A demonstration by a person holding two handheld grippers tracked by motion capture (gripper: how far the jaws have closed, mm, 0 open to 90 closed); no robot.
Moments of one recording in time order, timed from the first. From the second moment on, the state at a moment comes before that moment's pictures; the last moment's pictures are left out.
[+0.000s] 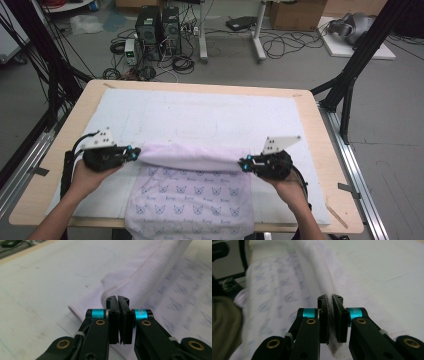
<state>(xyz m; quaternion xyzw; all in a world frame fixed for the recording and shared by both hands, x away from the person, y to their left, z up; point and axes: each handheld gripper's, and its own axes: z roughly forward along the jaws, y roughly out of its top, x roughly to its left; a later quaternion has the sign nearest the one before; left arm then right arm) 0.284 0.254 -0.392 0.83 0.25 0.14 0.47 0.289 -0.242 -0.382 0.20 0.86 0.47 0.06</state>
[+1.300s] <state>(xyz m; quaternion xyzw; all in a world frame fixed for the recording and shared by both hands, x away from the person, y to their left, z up) 0.333 0.243 -0.415 0.83 0.32 0.14 0.44 0.361 -0.251 -0.417 0.27 0.87 0.41 0.08</state>
